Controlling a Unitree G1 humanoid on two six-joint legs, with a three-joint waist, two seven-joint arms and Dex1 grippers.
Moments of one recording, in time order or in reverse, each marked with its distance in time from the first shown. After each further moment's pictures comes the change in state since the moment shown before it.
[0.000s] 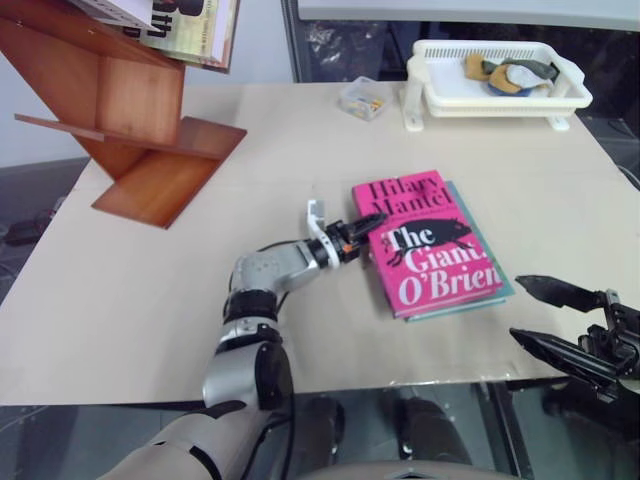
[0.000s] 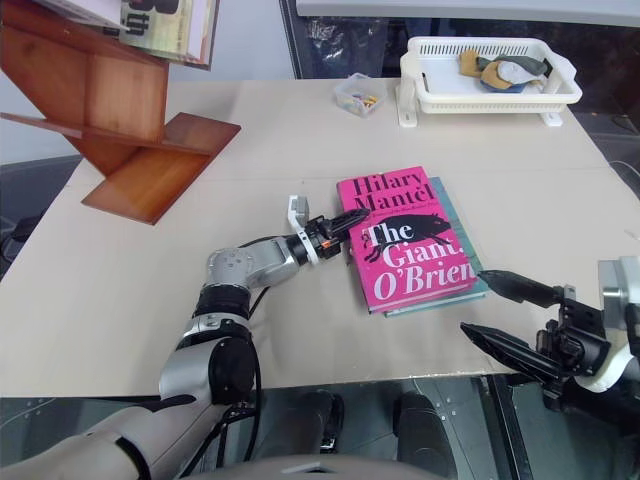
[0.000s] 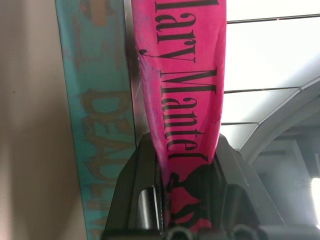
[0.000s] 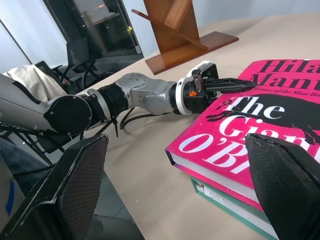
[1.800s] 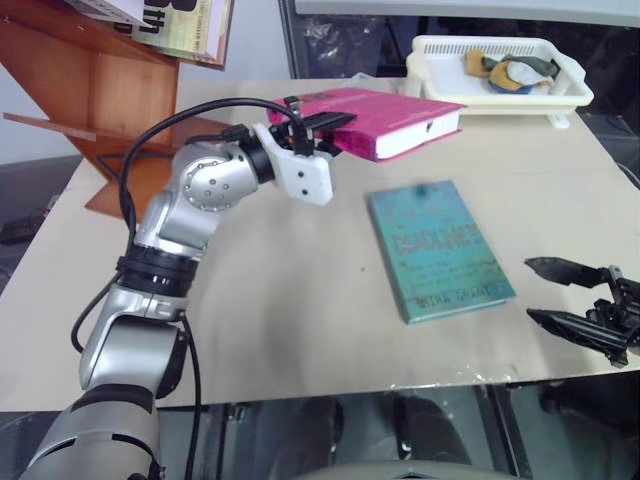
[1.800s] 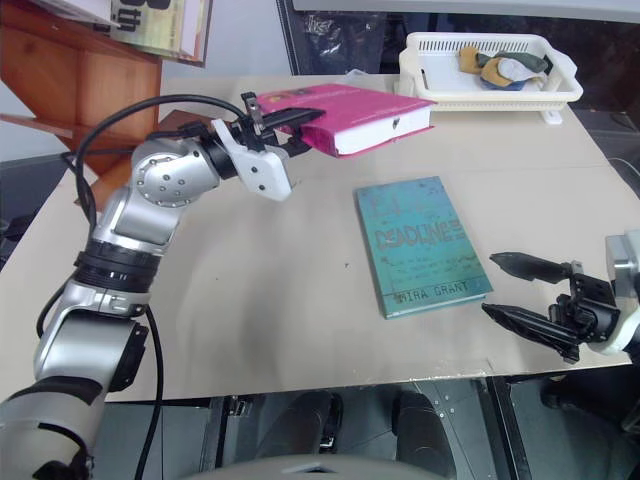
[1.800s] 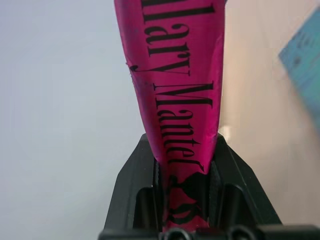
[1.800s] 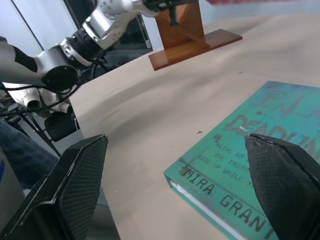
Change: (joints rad) left arm -0.107 0.631 -0.666 -0.494 1.330 -1.718 -0.181; right arm -0.238 -0.075 0.110 0.295 -0.144 -0.043 0.226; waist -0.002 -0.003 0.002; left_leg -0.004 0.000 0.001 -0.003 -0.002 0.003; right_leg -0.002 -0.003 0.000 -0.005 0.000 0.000
